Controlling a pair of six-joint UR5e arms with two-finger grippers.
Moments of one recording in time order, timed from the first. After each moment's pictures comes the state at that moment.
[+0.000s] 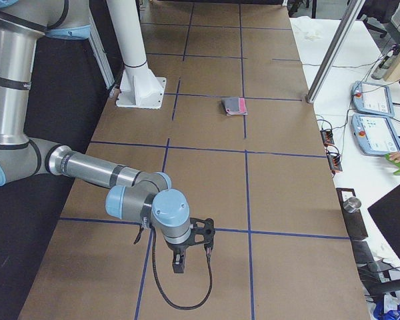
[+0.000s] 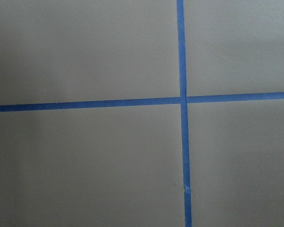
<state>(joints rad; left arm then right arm) -1.55 -1.65 -1.48 -1.57 -2.34 0.05 1.76 -1.85 1.67 -1.49 2.26 -0.22</state>
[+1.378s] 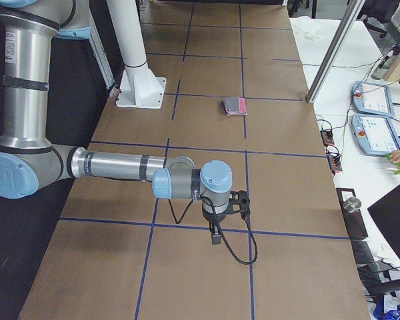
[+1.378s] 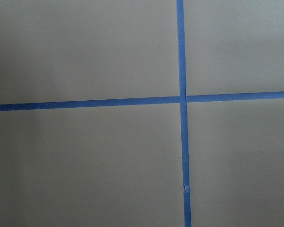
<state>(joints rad) -1.55 -1.65 -1.48 -1.56 -2.34 0.05 1.57 -1.70 1.67 -1.49 2.26 -0.09</state>
